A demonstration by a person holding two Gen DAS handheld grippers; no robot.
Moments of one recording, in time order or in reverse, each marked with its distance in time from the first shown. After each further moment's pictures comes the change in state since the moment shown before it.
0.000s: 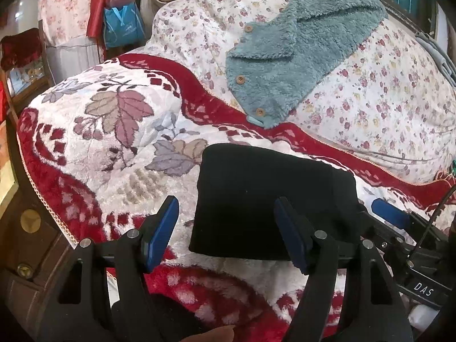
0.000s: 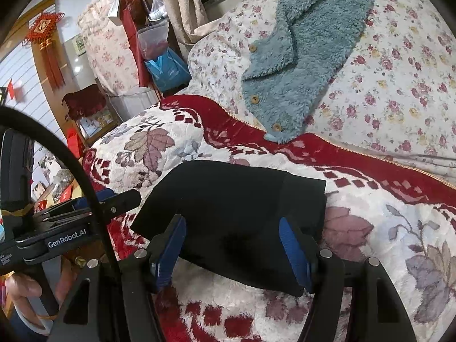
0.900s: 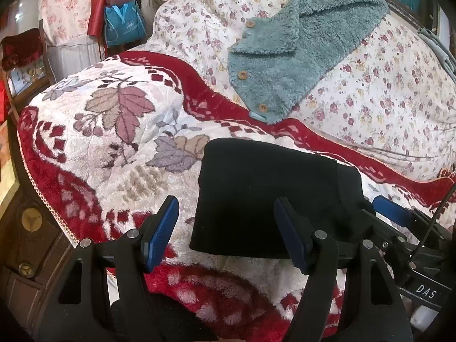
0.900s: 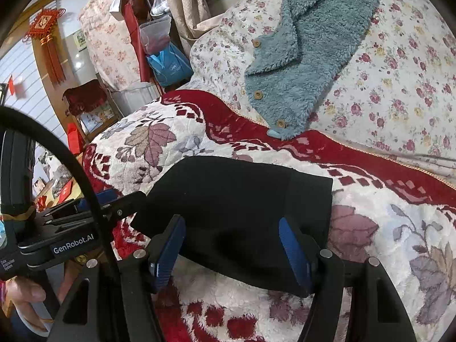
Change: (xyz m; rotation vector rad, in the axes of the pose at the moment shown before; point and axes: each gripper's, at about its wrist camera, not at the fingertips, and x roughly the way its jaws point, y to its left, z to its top) left arm 0.006 -0.001 -0.005 -0.001 0.008 0.014; right arm 0.007 0.003 -0.001 -0.005 0.018 0.004
